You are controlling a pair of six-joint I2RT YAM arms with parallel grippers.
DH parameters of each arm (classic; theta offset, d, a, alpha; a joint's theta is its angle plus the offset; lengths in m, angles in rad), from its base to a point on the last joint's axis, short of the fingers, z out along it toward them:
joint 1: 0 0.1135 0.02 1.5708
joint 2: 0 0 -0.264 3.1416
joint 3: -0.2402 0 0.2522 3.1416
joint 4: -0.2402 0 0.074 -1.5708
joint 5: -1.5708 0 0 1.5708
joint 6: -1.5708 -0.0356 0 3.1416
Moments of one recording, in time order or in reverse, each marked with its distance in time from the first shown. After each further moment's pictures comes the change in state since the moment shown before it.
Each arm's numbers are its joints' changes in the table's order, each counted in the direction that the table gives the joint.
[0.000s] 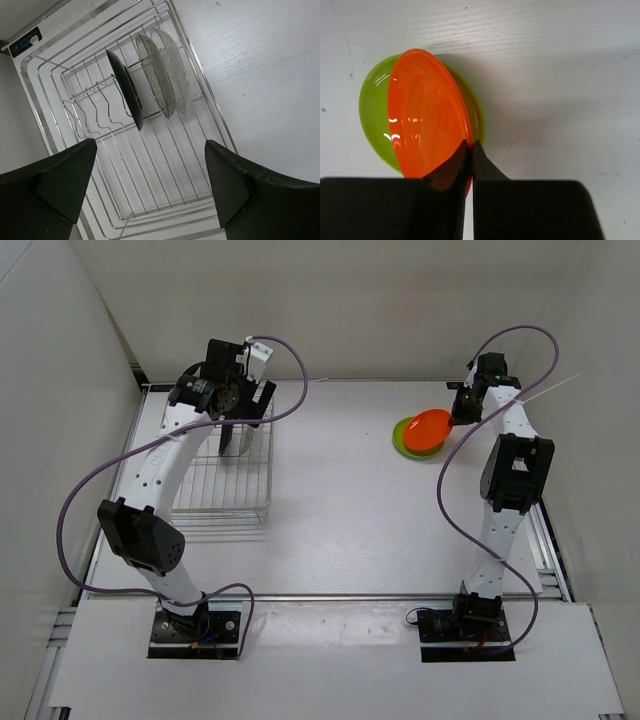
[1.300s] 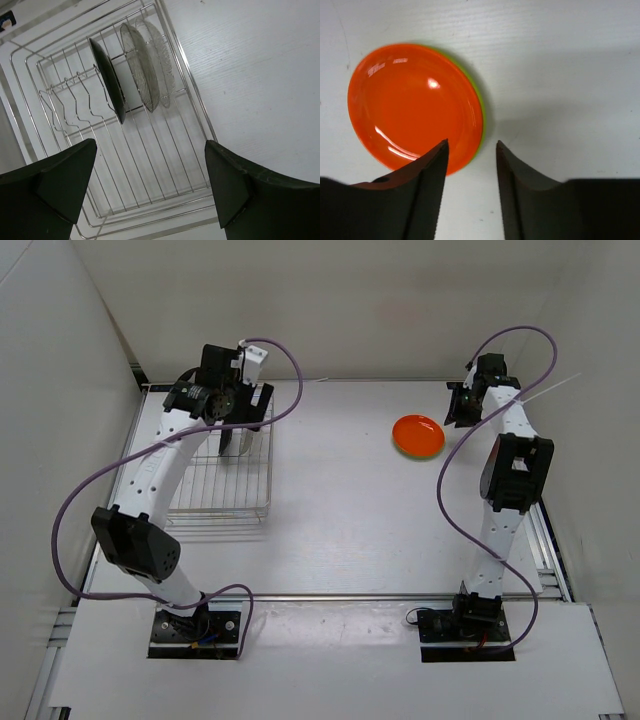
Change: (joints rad) left arm 0.019 0.052 0.056 0.008 -0.070 0.074; right arm 0.000 -0.014 -0.019 -0.010 -0.001 0.019
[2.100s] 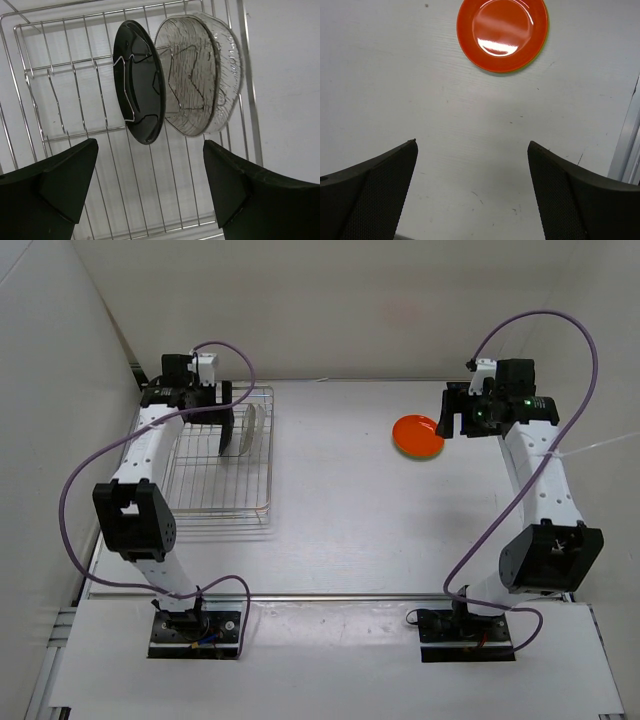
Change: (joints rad) left arm 0.298 -0.095 0.153 0.211 -0.252 0.129; right arm 0.072 0.733 0.446 -0.113 0.102 0.188
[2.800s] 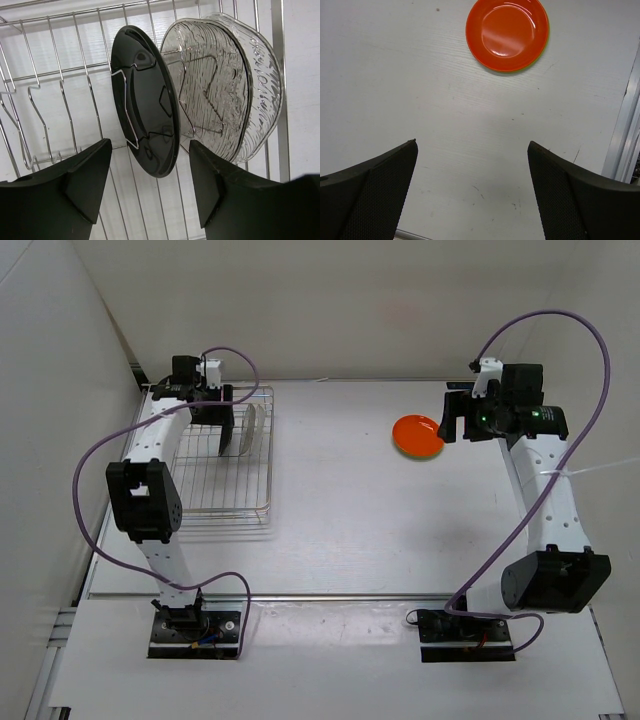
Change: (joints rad) left arm 0.006 -0.186 -0.073 0.023 0.000 -0.012; right arm 0.017 0.124 0.039 -0.016 0.003 0.018
